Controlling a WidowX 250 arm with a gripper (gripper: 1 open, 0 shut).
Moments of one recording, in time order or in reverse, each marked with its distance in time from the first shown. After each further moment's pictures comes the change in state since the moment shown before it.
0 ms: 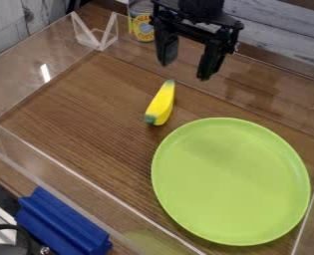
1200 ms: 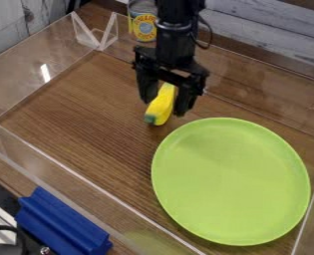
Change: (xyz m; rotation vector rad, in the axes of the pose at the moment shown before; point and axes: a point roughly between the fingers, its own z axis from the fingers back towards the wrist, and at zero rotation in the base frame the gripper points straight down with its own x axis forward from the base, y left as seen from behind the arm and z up) arm 0.005 0.033 -0.071 -0.023 0.022 0.029
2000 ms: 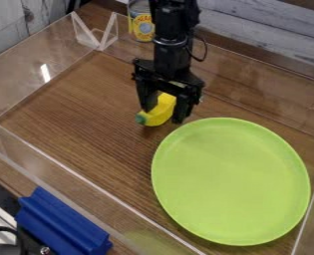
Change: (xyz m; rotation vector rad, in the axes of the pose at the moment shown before) arm 0.010 0.006 -0.020 -0.016 -0.024 0.011
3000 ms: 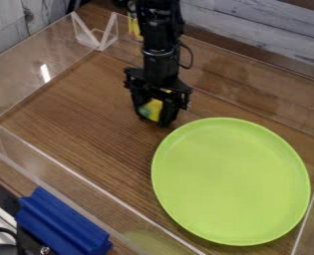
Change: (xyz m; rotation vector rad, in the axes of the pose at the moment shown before) arm 0.007 0.007 -0.023 -0.022 0.002 -0.003
